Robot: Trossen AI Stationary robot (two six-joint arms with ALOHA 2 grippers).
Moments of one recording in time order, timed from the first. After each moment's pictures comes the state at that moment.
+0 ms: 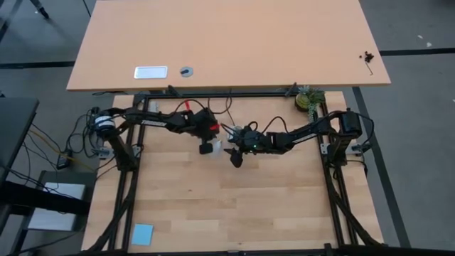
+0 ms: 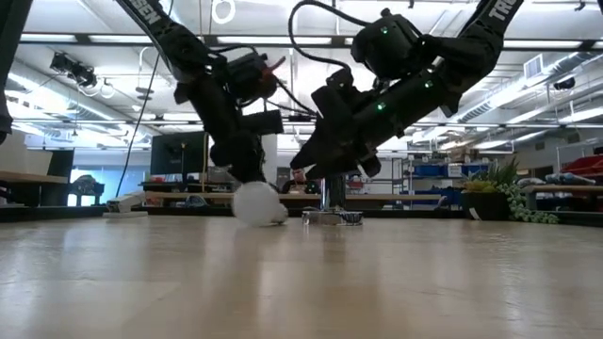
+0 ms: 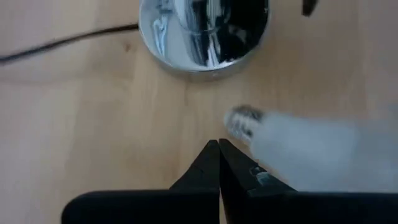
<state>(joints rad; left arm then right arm) 0.33 1.70 0.94 -0.21 0.06 0.25 -0.06 1.80 0.83 0.44 0.19 0.37</state>
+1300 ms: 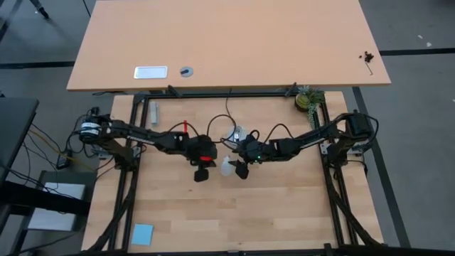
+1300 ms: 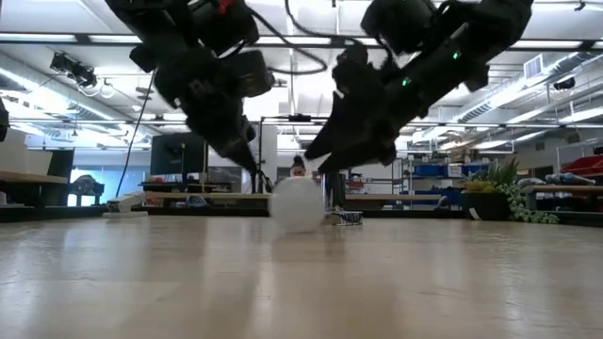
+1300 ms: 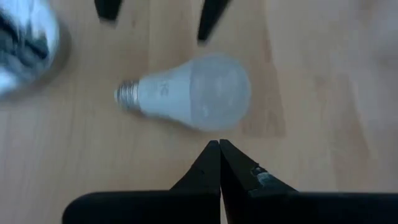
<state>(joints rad) 0.01 1.54 0.84 -0.14 0.16 -0.06 0.07 1.69 0.83 0.24 0.20 0.41</state>
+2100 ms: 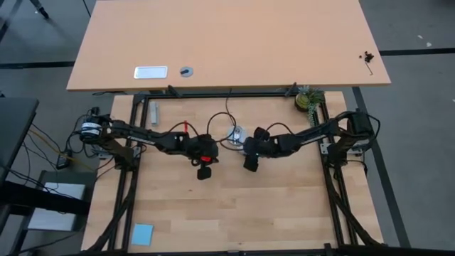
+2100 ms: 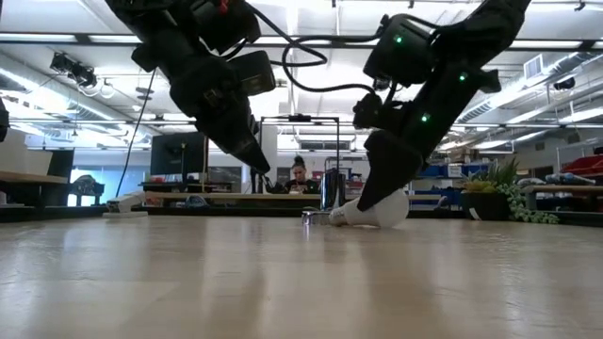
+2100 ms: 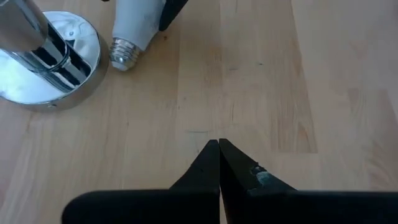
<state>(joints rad) 0.01 1.55 0.85 -0.13 0.05 -0.05 0.00 1.70 0.82 -0.11 0.32 0.29</state>
